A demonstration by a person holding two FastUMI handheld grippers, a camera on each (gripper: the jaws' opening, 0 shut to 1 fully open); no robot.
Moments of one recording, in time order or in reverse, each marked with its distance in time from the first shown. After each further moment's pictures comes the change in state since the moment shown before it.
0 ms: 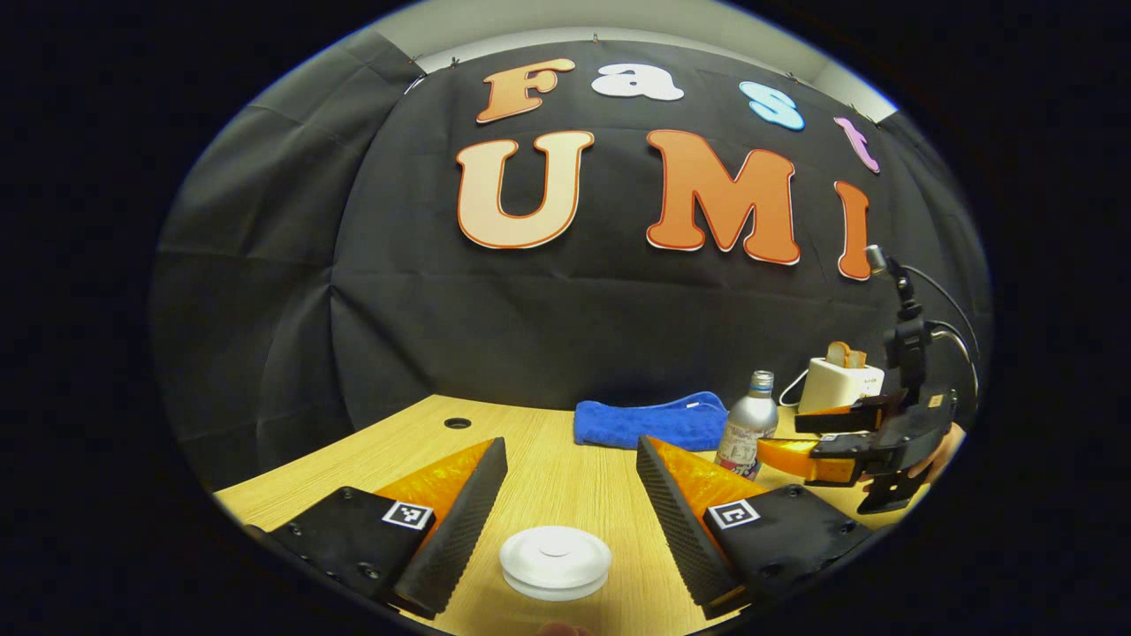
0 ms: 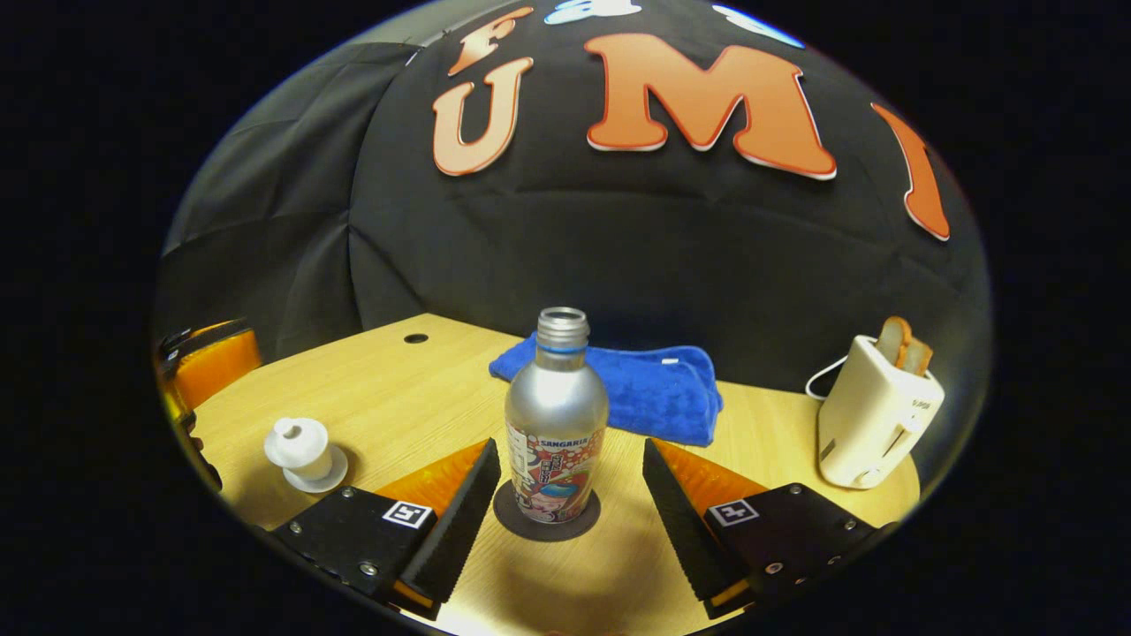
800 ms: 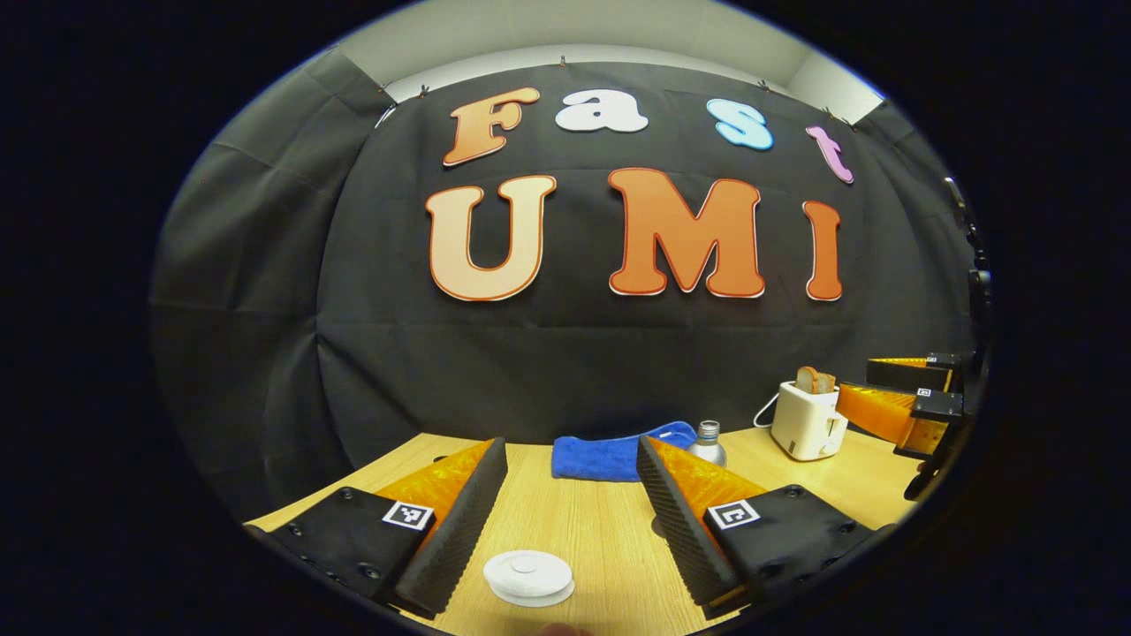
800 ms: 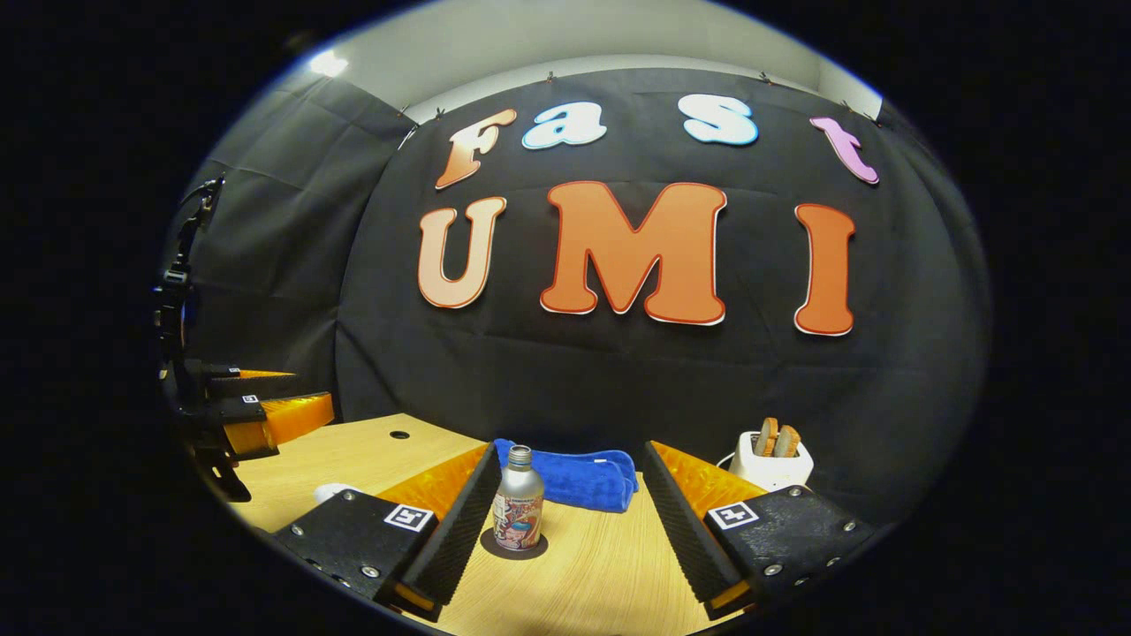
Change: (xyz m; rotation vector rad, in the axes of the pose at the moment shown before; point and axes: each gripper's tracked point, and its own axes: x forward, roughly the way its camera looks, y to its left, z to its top) left arm -0.034 -0.040 0.066 0.051 -0.081 -0.061; right arm -0.145 -0.037 0.089 0.012 -0.329 -0.171
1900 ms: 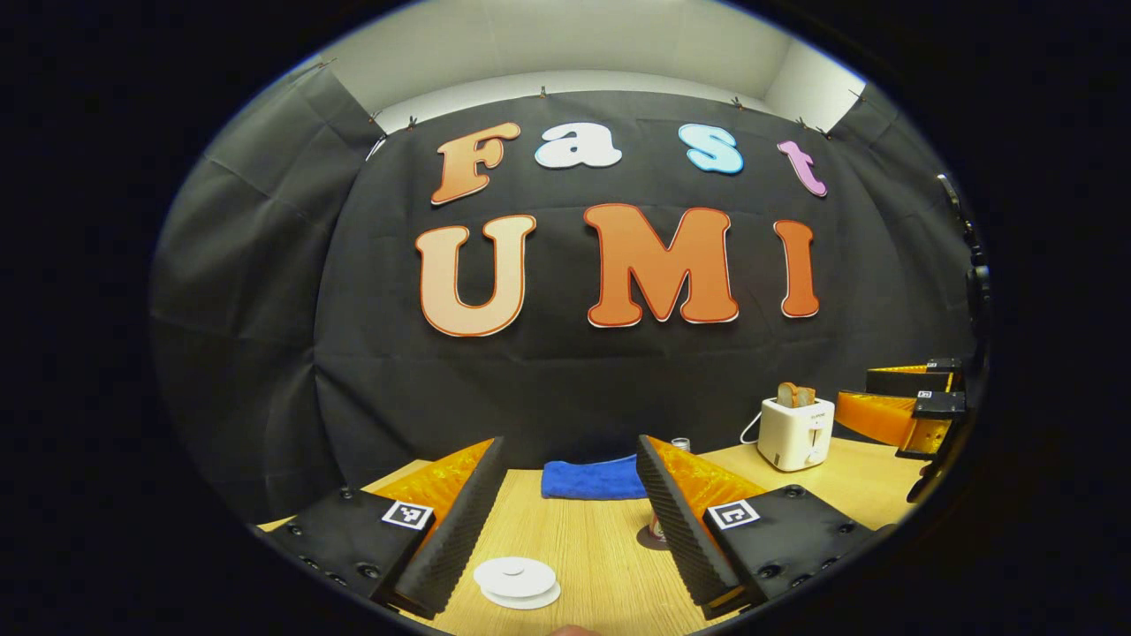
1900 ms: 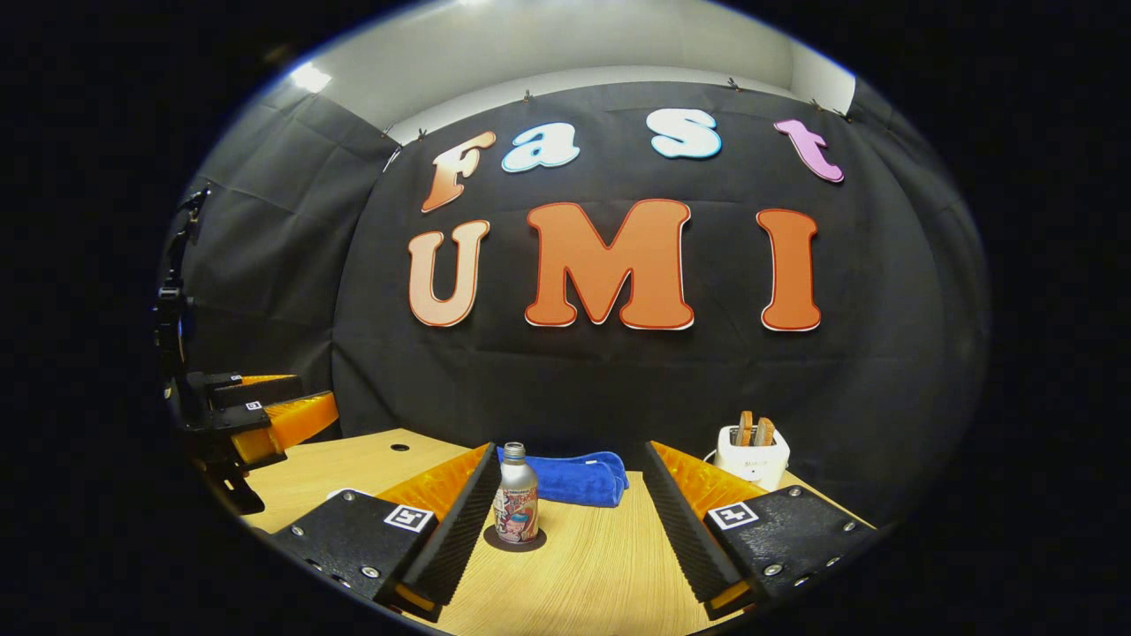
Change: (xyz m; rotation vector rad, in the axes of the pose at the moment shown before) left arm -0.028 -0.021 0.016 0.037 -0.111 -0.019; right arm -0.042 -0.006 0.004 0.050 -0.049 -0.033
